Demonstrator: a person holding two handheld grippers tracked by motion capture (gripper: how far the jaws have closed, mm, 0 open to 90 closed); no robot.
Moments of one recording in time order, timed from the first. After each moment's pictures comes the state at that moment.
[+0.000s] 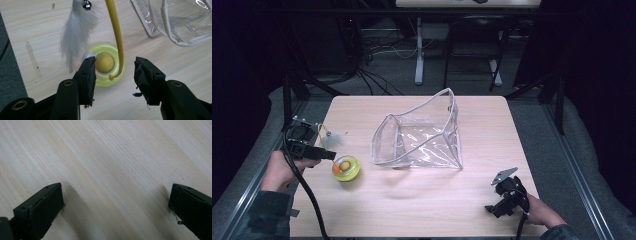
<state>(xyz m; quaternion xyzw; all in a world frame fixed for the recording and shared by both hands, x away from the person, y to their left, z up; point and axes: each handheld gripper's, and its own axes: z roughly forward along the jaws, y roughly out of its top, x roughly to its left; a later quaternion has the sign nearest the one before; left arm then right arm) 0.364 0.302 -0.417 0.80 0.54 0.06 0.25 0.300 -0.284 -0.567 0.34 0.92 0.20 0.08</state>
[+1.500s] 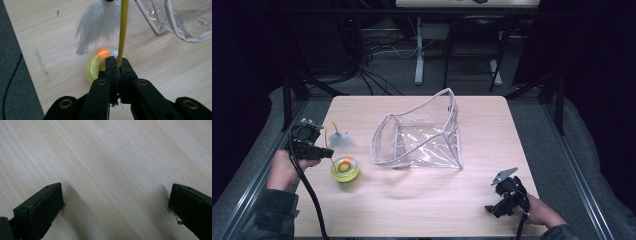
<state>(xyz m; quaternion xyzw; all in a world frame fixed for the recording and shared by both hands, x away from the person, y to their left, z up) 0.362 0.291 -0.418 0.82 0.51 0.10 0.23 0.300 -0.284 -0.567 0.34 0.92 0.20 0.08</state>
